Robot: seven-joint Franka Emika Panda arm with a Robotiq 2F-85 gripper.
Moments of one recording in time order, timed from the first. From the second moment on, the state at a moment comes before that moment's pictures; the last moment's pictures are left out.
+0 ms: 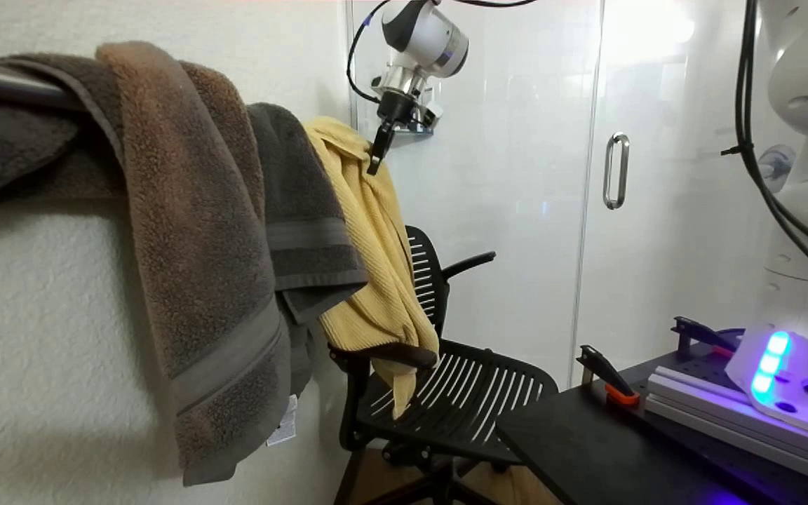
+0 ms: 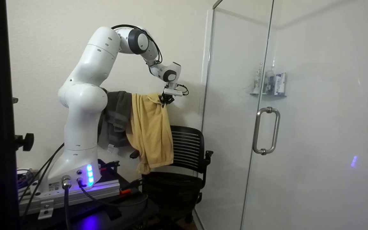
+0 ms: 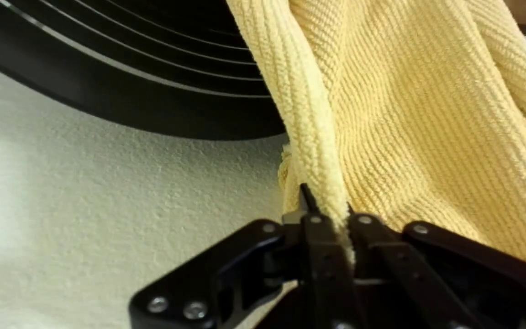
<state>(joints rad) 0.08 0.38 0.27 -1.66 0.32 2.23 -1.03</state>
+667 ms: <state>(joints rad) 0.11 0.19 0.23 -1.49 0.14 2.13 -0.78</state>
